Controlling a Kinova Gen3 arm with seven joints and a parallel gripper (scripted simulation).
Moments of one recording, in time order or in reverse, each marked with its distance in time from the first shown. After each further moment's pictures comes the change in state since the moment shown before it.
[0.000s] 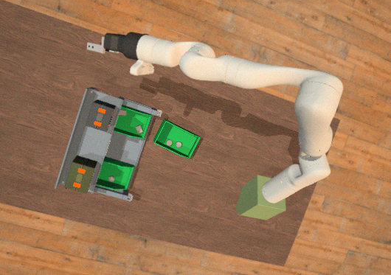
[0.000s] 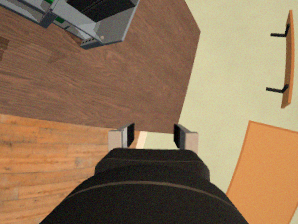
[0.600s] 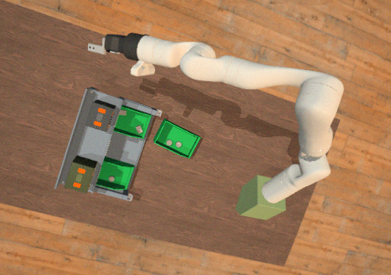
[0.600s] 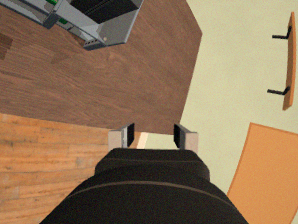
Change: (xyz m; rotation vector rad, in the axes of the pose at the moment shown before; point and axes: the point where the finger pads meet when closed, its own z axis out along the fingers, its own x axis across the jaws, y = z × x) arm -0.002 -0.002 -0.002 0.006 -0.008 -0.009
